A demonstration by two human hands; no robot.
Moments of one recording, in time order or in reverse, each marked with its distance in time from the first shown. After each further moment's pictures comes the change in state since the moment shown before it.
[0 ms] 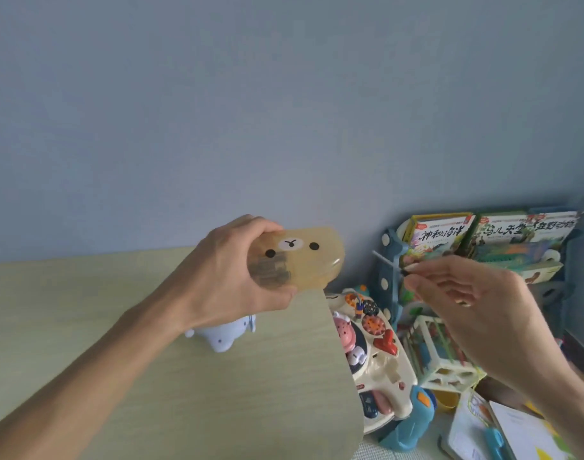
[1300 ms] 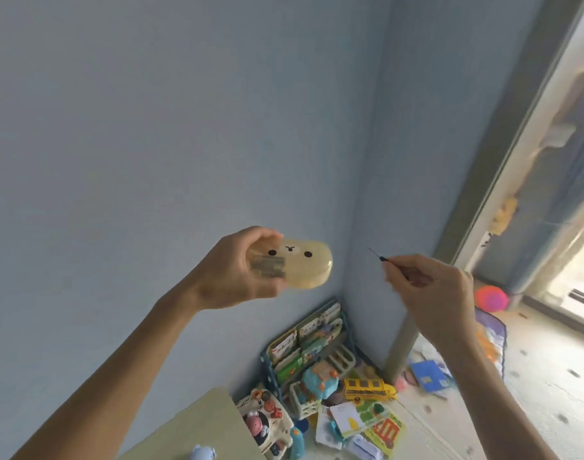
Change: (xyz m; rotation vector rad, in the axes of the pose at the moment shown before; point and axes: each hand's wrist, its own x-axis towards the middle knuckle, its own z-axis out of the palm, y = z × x) left_hand 0.158 0.566 -0.530 -0.309 -0.357 0.376; right_hand 0.097 -0.537 -0.580 -0.097 0.659 0.332
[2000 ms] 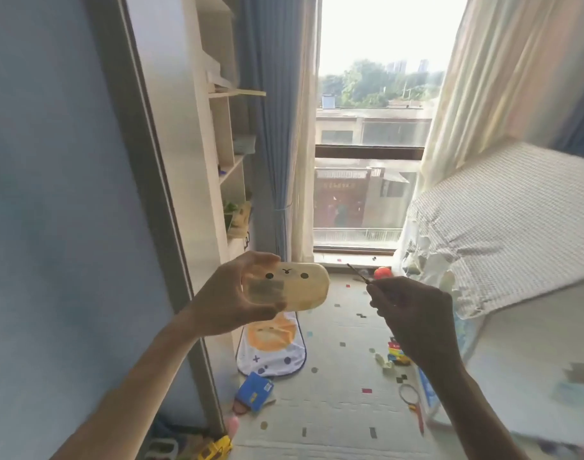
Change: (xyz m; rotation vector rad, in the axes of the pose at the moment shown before) left_hand 0.229 0.288 0.415 -0.265 -0.582 0.602; right_hand 0.011 0.195 -0.378 -0.452 0.587 0.323
